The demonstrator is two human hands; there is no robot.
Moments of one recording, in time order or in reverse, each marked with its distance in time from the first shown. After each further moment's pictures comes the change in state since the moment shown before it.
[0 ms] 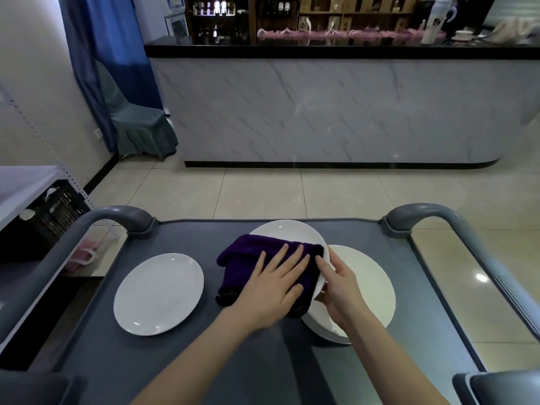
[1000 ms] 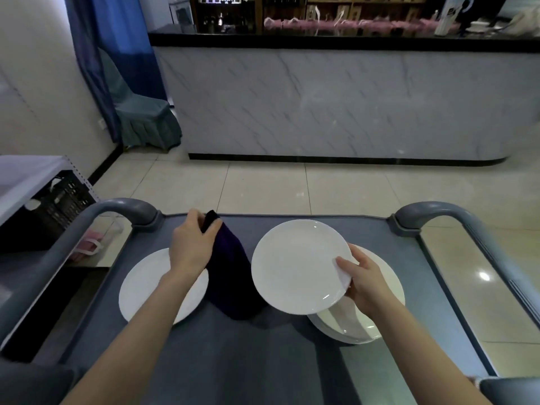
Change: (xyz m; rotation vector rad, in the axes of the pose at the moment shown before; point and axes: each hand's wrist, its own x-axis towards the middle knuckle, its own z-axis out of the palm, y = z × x) left_hand -0.017 -0.104 -0.074 -0.474 0.592 -0.741; right_hand 0.028 -0.006 -0.040 -0.122 0.120 0.103
